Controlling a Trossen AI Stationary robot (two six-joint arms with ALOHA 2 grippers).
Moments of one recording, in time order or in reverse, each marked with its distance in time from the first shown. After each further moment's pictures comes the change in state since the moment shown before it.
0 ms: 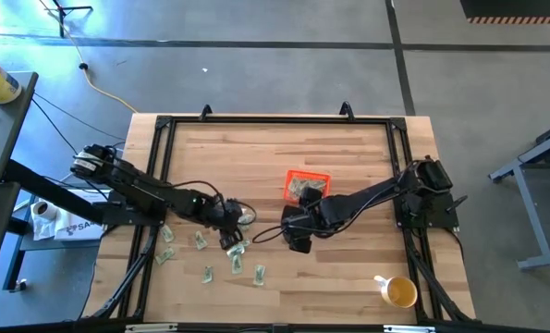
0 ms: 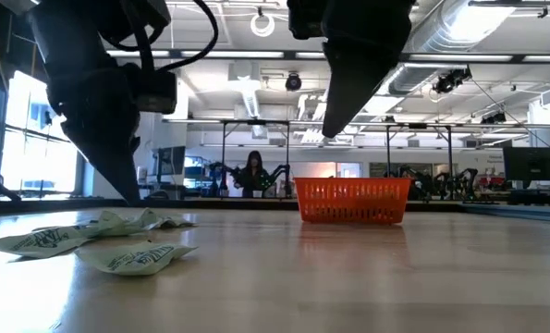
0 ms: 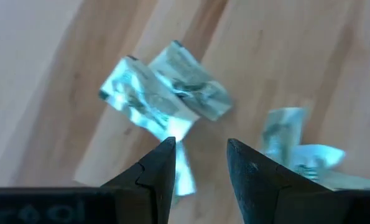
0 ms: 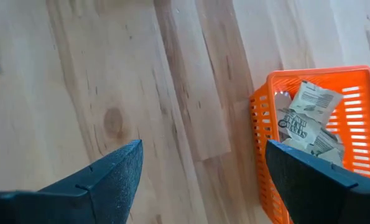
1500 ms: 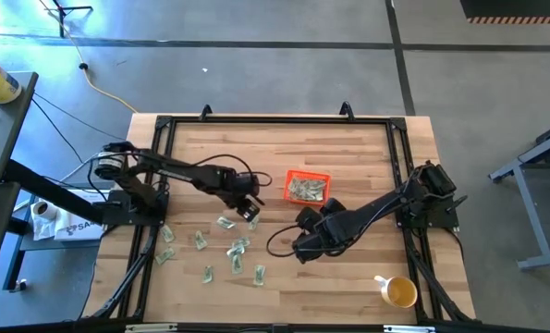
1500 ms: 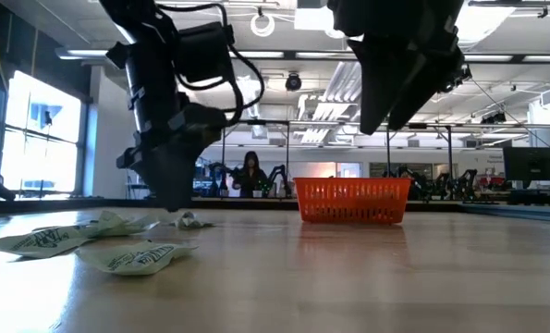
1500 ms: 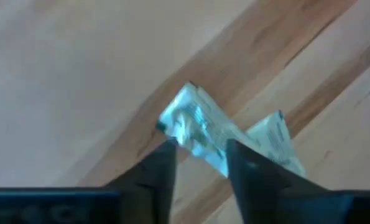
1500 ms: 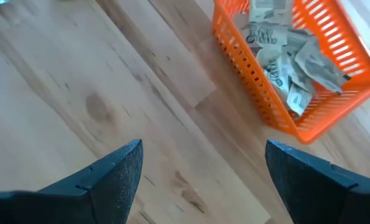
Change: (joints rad) left arm 0.318 0.186 0.202 -0.150 0.196 -0.158; right arm 0.123 0.000 0.000 -0.216 0.116 0.594
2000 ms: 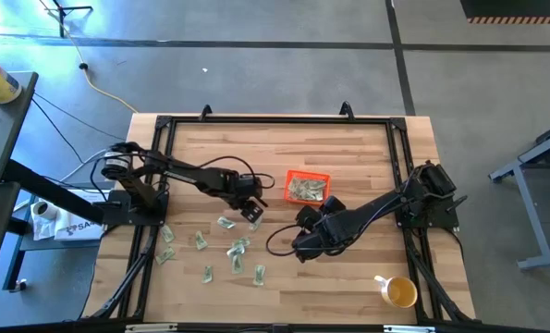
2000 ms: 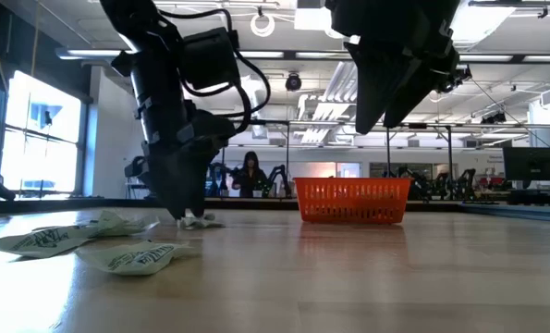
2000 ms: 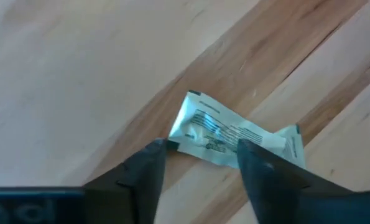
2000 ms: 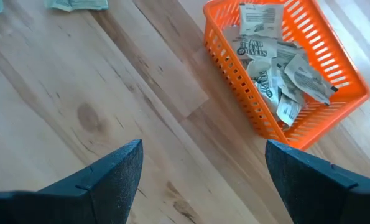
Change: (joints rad) left arm -0.002 0.098 0.003 0.096 -0.029 0.006; right arm -0.006 0.000 0.000 -0.003 0.039 -0.017
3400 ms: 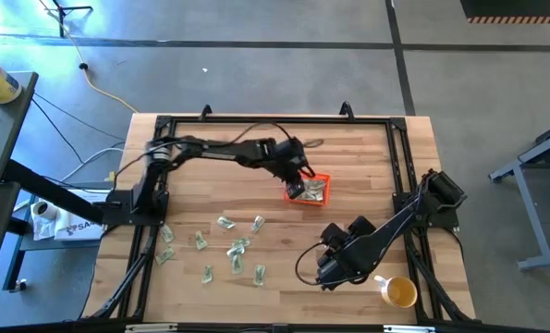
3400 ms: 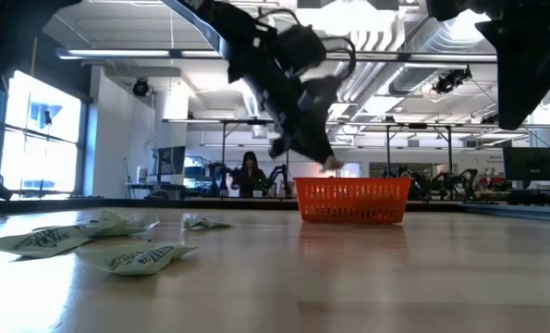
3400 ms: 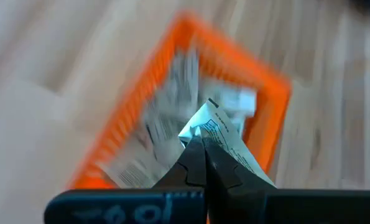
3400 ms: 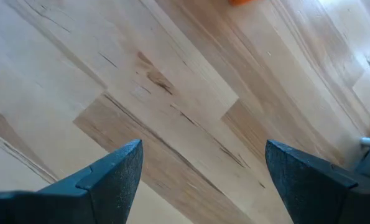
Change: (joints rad) left arm 0.177 0.289 0.615 0.056 0.209 0.560; right arm 0.209 -0.002 0.000 -0.306 -0.180 0.369
